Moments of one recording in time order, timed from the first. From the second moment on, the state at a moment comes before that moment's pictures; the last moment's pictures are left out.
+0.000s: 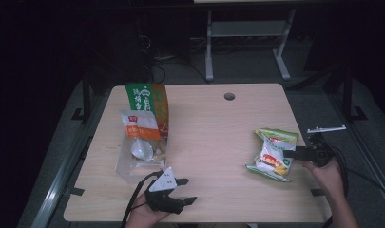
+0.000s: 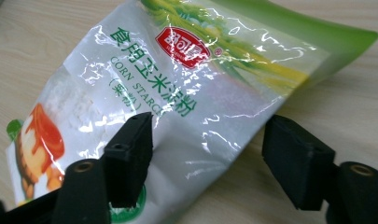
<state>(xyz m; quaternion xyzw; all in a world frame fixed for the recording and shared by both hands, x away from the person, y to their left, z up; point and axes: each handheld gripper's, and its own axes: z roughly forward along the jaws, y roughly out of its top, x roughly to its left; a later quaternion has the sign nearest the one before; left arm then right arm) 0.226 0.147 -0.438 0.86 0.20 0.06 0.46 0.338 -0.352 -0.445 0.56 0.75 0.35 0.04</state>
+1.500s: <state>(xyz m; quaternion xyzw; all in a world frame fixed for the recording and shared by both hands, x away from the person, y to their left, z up) 0.228 0.152 -0.433 0.85 0.21 0.07 0.47 0.308 -0.265 -0.364 0.41 0.79 0.46 0.05</state>
